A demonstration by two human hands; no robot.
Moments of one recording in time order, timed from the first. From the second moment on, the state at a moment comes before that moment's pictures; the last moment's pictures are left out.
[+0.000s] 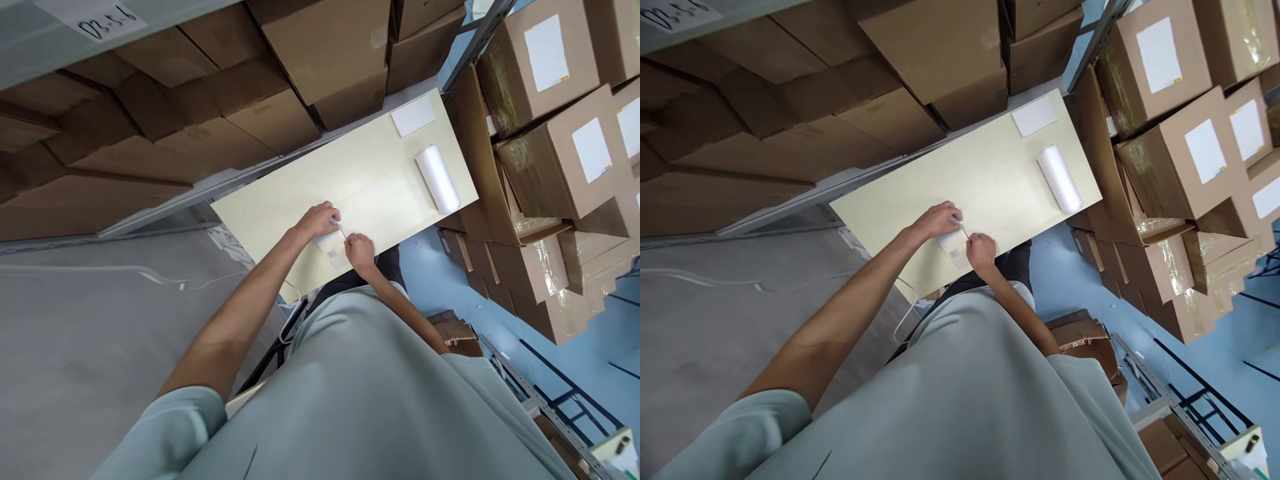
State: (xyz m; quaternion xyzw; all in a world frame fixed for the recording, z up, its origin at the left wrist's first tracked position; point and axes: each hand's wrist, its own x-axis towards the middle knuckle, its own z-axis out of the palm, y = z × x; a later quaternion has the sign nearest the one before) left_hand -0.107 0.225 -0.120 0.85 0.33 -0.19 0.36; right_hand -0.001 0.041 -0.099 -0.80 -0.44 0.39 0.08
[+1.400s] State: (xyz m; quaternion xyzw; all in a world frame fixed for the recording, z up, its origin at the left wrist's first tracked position) left_hand 0.136 0.155 -0.076 0.77 0.50 -0.10 0.38; right_hand 0.312 0.101 -0.050 -0.84 -0.49 0.23 0.05
